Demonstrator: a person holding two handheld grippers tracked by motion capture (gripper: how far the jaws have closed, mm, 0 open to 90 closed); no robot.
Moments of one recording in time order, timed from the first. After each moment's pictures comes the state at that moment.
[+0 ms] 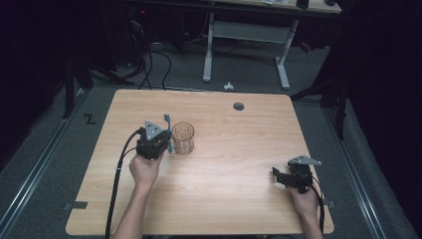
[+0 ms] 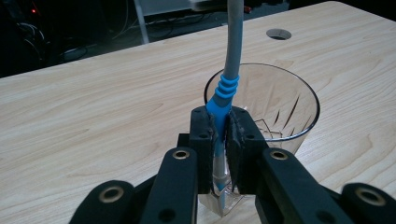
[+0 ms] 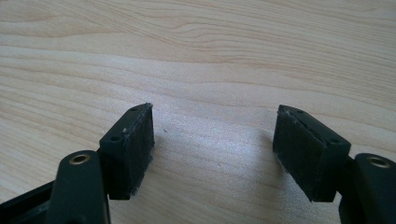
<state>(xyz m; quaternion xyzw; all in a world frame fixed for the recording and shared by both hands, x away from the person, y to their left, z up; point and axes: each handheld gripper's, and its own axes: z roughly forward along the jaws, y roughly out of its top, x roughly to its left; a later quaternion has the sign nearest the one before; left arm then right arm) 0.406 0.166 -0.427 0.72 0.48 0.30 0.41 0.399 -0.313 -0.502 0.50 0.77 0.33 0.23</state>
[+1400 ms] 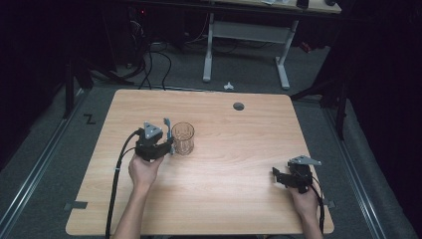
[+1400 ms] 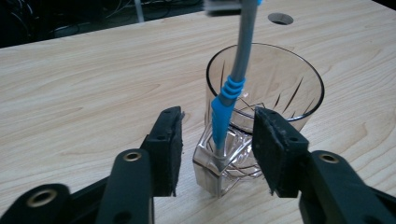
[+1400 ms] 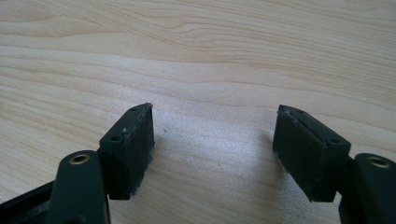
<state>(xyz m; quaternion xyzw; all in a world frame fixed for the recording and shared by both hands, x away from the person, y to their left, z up) 0.406 0.172 -0.427 0.72 0.50 0.26 0.40 0.399 -0.313 -0.502 0.50 0.77 0.33 0.23</state>
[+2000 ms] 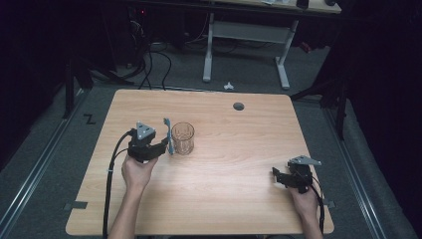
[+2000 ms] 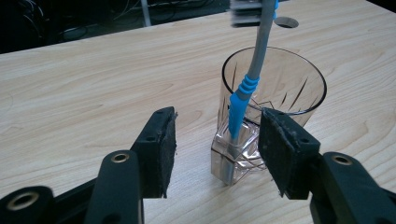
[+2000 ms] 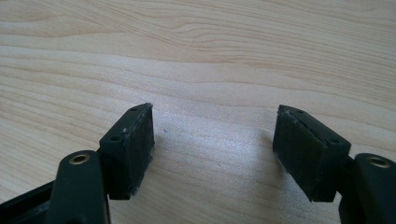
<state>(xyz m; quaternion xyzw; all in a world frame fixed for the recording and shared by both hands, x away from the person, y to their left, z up) 0.394 0.186 -0.417 0.71 0.51 0.27 0.40 0.399 -0.313 -0.502 0.50 0.77 0.33 0.23</state>
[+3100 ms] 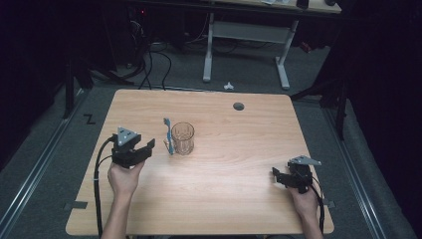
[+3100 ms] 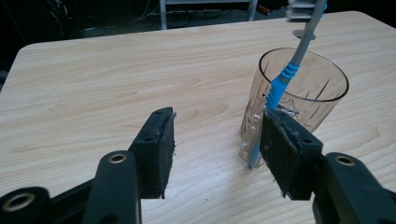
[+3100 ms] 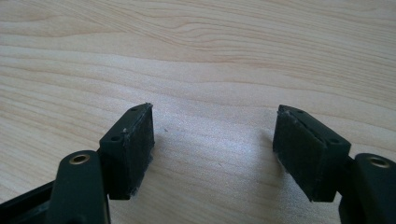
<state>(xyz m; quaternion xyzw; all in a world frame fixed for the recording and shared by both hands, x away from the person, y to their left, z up) 0.370 0.220 -0.417 0.68 0.54 0.28 0.42 0.399 -0.313 -0.502 0.50 0.77 0.33 0.23</state>
